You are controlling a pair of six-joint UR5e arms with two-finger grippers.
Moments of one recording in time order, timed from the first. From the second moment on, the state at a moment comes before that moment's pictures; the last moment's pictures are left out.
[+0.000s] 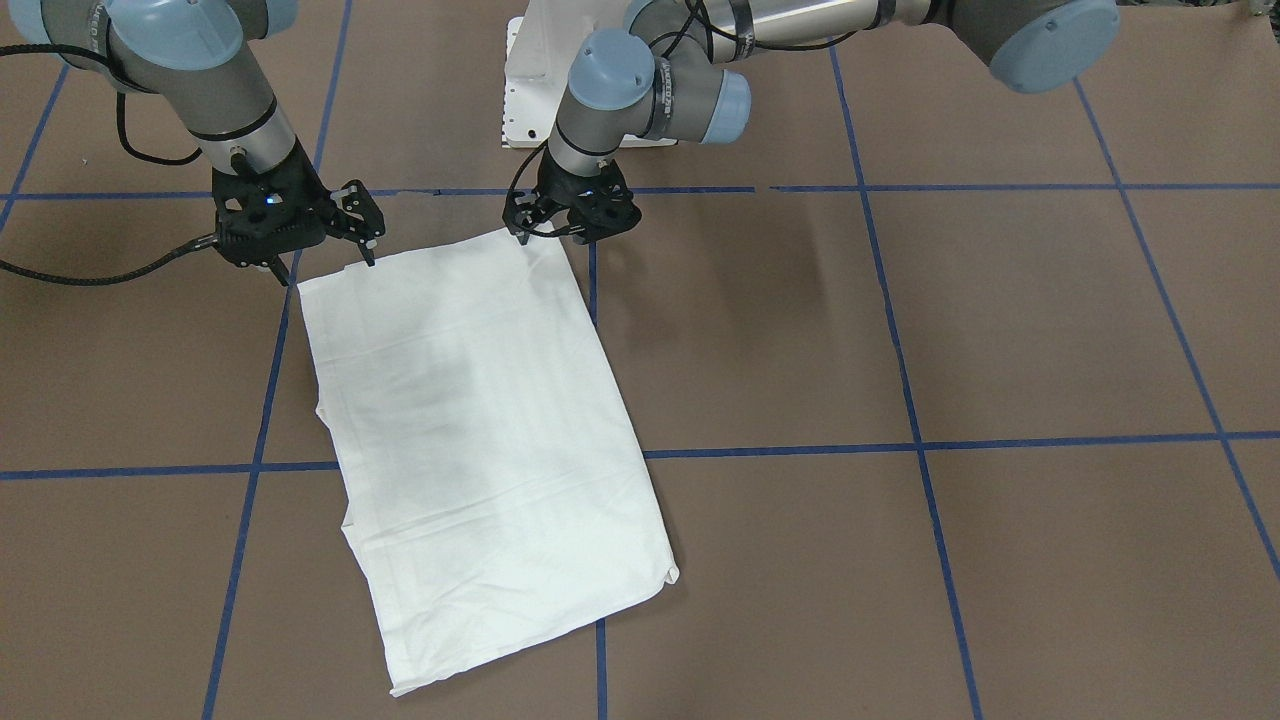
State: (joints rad) left arm -0.29 -2.35 -1.47 -1.97 -1.87 -1.92; right arm 0.67 -1.35 2.05 -1.52 1.94 0.86
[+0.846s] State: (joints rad) left arm -0.28 -2.37 -1.46 -1.99 -1.85 -1.91; right arm 0.67 -1.36 2.05 -1.52 1.93 0.86
